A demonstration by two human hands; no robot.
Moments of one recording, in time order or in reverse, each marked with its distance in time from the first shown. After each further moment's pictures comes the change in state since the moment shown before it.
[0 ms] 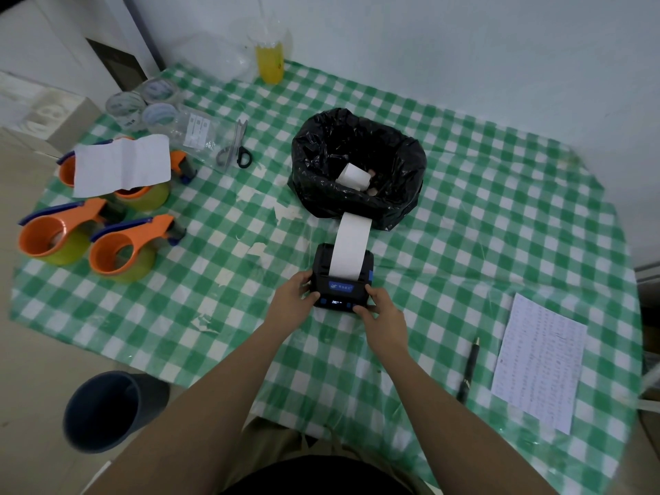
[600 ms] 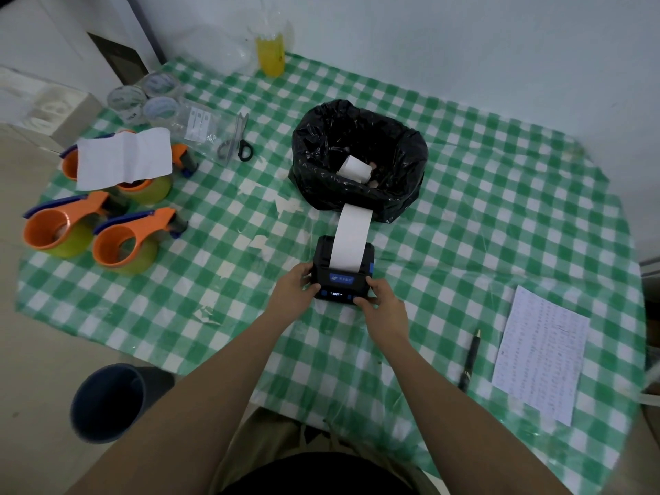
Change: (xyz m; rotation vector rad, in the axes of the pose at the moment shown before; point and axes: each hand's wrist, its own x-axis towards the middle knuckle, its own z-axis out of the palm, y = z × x) left_hand -0.002 0.005 -0.001 0.040 -0.011 -0.020; right_hand 0.003 -0.001 -0.002 0.000 -0.004 0.011
